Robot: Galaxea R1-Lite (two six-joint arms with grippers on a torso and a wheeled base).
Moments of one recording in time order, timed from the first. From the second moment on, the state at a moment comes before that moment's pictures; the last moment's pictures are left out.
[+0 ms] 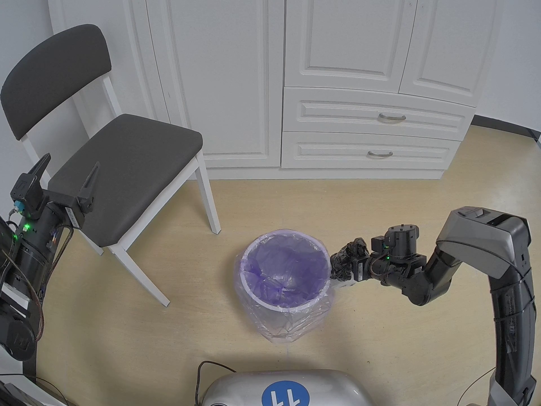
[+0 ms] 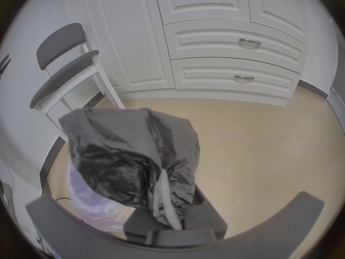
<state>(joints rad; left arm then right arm) -0.13 1.48 -0.27 -1.53 0.11 0.30 0.27 2.49 -1.03 -0.99 0.07 0.03</state>
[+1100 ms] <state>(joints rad) -0.08 1.47 -0.26 -1.53 0.03 0.33 0.65 2.64 -1.17 -1.39 -0.13 0.39</state>
